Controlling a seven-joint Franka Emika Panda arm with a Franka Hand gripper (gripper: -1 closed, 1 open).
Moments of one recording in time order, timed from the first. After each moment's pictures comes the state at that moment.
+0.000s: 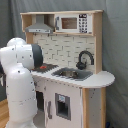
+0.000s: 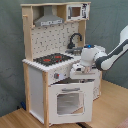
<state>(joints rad) -0.26 -0.06 1.04 -2.36 -0.10 2.42 -0.96</state>
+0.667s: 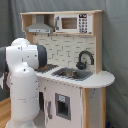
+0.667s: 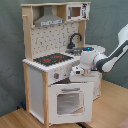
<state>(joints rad) -0.26 0.01 1.06 -2.35 -0.21 2.42 -0.80</state>
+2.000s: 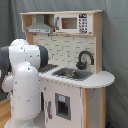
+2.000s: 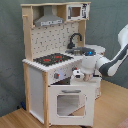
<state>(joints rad) -0.16 0.07 1.08 -2.34 -0.32 2.42 -0.43</state>
